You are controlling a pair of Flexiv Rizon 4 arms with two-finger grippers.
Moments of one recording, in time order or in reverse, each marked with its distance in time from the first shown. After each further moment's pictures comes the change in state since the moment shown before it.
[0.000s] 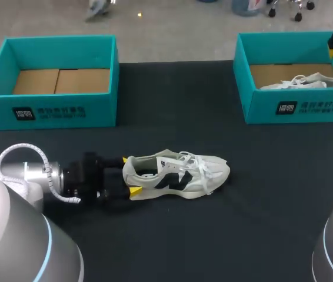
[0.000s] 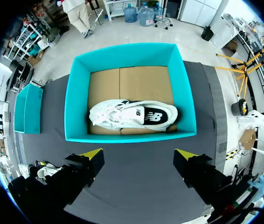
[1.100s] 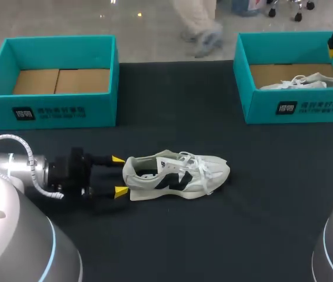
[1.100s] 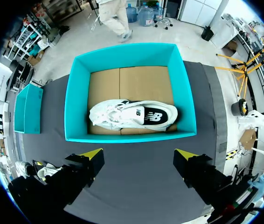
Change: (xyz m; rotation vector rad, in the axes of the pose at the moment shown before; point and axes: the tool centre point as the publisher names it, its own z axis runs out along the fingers) left arm 0.002 -0.005 -0.036 -0.035 0.060 0.013; right arm 0.000 0.000 0.000 0.000 0.000 0.000
